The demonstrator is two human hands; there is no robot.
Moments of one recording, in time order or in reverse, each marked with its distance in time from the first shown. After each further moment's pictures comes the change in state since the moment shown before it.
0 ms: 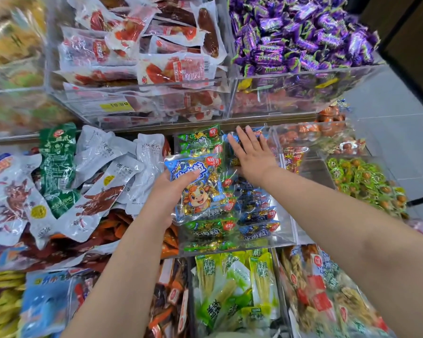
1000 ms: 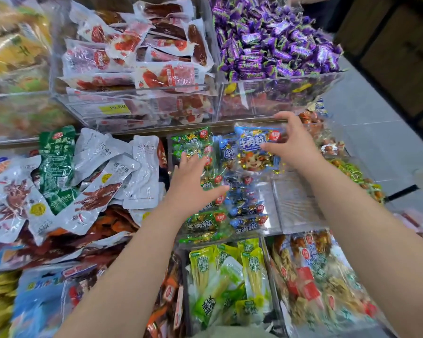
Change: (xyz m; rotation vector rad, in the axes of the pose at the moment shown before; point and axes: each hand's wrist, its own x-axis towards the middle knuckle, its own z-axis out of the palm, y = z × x) left_hand -0.005 -0.013 0.031 1.018 -0.091 0.641; right_hand -0.083 0.054 -0.072 1.080 0.416 0.329
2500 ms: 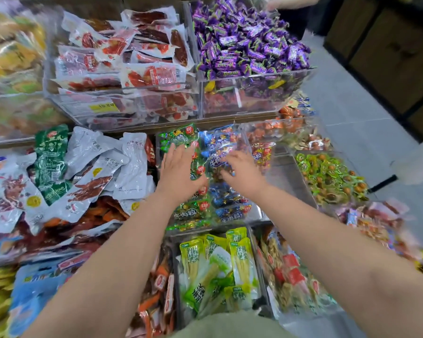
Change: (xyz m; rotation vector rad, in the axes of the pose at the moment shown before) left_hand 0.007 0.002 0.017 0.241 0.092 0.028; right_hand -0.052 0.031 0.069 -0.417 -0.157 -0.282
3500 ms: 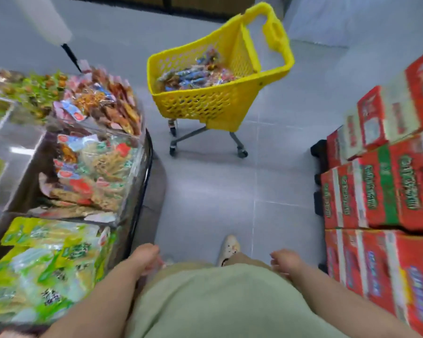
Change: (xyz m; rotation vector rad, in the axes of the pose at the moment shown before) left_hand -0.349 0.128 0.252 0.201 -1.324 -0.097; right_hand -0.746 -0.070 0.127 1.157 0.272 2.111
